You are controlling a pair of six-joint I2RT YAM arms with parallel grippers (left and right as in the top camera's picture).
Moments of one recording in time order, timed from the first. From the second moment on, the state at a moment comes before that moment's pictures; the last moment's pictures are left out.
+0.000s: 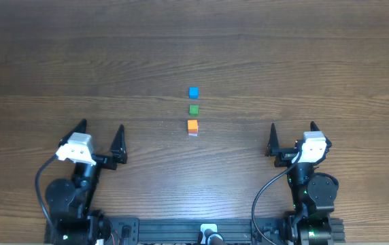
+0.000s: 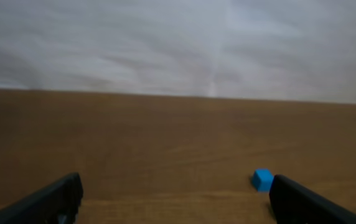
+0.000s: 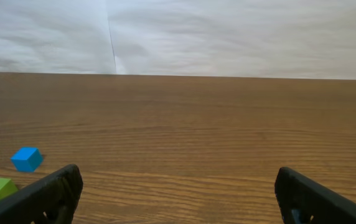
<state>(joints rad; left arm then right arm) 0.04 0.01 0.06 -0.09 0.23 -0.12 0.02 0.02 0.01 -0.07 -0.02 0.00</state>
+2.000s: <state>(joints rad) 0.00 0.01 0.01 -0.06 0.24 -0.12 0.03 0.52 0.89 -0.53 -0.40 0.17</state>
